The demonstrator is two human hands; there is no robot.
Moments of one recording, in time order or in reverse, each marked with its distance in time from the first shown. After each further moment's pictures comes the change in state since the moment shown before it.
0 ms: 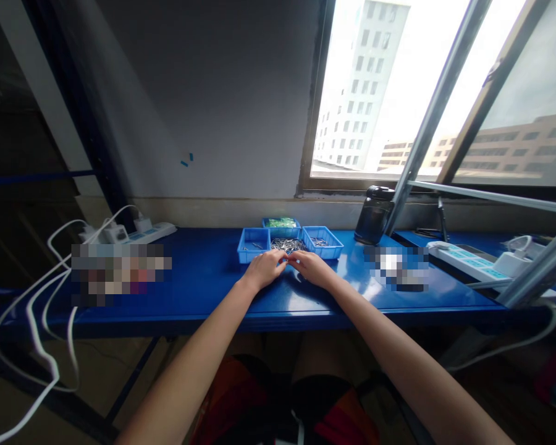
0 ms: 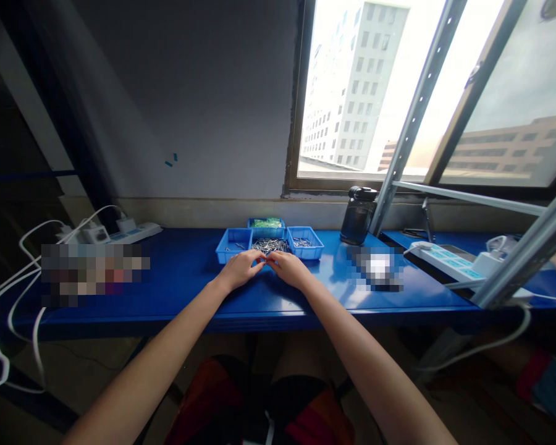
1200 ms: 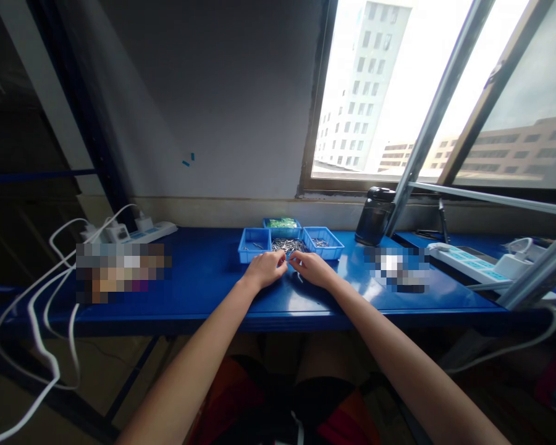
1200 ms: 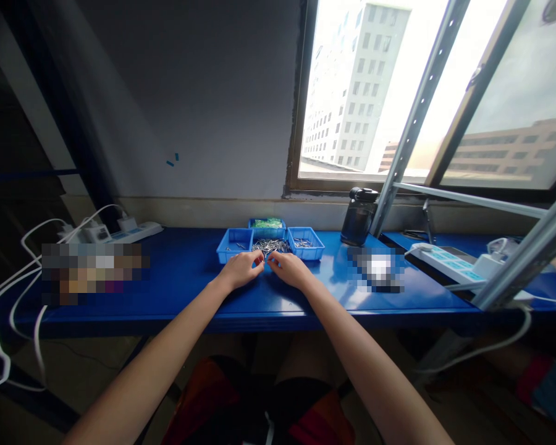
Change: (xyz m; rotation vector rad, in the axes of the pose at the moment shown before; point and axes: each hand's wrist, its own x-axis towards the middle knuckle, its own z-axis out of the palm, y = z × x) left_hand 0.001 -0.004 0.005 0.024 0.013 -0.034; right_hand -0.001 0.000 -0.001 0.000 0.000 0.096
